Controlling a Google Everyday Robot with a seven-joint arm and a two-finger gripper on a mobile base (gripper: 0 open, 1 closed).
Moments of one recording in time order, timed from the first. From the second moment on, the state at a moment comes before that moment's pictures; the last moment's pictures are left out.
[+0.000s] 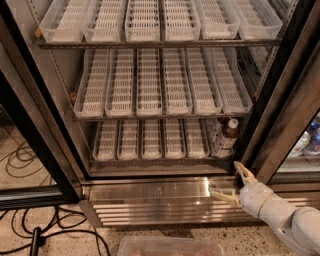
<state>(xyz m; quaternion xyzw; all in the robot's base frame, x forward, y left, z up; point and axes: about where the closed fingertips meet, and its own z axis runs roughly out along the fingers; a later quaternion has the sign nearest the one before) 0.519 -0.234 0.606 -0.34 0.72 0.10 0.59</state>
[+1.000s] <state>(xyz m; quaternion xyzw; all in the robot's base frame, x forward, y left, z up) 0.521 -0.209 0.609 -0.22 0.73 0.06 0.64</state>
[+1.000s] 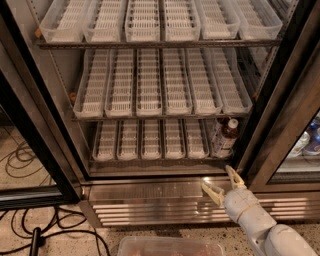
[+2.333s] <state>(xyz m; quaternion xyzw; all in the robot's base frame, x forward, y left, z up) 0.527 -0.218 0.610 -0.14 0.74 -0.01 0.66</state>
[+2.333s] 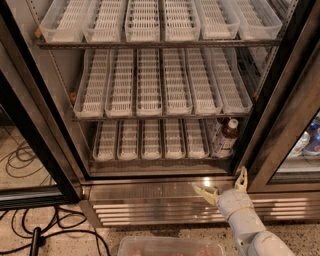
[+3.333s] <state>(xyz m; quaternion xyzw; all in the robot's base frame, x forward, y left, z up) 0.551 -0.207 0.603 -0.06 0.71 -0.02 0.70</state>
